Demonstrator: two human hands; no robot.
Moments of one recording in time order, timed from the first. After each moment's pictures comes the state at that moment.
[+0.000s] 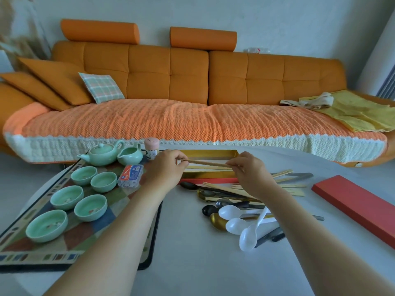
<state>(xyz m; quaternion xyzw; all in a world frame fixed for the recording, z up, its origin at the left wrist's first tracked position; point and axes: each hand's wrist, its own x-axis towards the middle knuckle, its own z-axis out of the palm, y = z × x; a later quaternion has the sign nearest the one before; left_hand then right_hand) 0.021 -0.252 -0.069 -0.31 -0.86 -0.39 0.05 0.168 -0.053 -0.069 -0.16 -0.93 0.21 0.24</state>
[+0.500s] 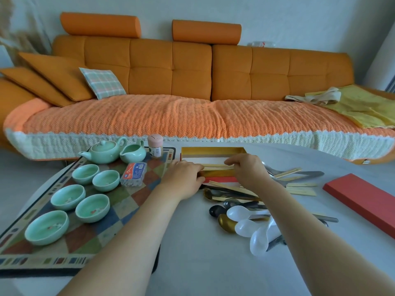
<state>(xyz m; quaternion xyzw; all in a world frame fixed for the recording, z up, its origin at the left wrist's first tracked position) 0.020 -0.233 -0.092 -0.47 -0.88 -0.10 0.07 0.134 -0.060 -0.073 -0.25 -0.92 0.23 0.18</state>
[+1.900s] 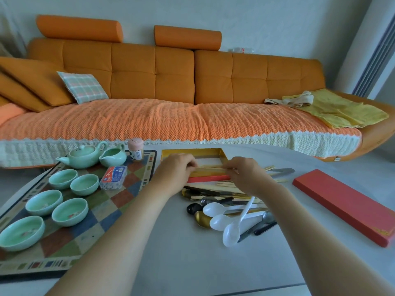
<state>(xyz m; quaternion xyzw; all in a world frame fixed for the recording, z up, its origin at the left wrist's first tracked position) 0.049 -0.216 -0.071 -0.48 -0.82 -0.31 0.08 0.198 -0.044 -0.052 -0.18 -0.96 0.17 0.14</state>
